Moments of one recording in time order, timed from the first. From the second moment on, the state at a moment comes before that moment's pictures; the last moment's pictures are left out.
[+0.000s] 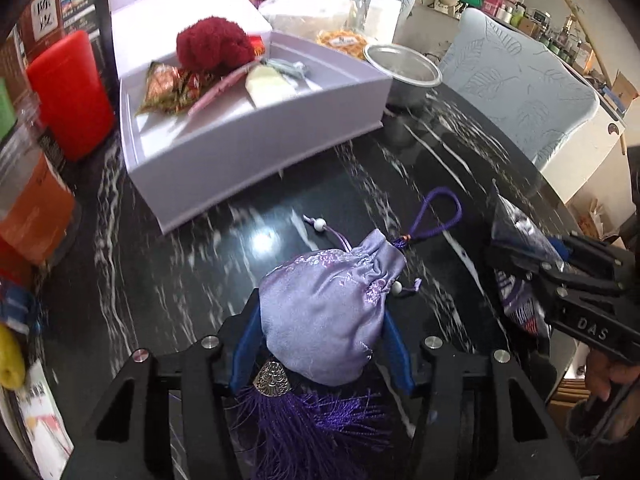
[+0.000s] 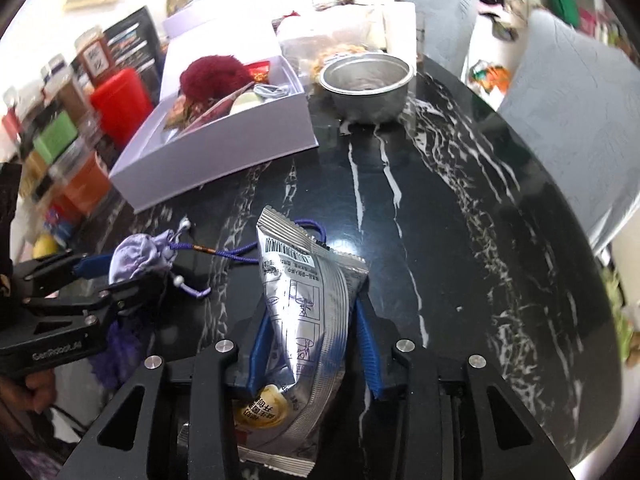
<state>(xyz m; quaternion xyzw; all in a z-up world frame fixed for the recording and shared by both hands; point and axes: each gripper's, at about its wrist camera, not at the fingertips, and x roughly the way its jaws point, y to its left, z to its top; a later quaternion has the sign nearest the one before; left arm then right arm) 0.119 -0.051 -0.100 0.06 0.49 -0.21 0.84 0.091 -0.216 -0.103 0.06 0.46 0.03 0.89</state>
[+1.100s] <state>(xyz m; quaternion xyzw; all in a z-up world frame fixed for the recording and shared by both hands) 0.103 -0.053 -0.094 0.08 0.48 -0.23 0.85 0.081 -0.218 -0.104 0.08 0.47 0.02 0.88</state>
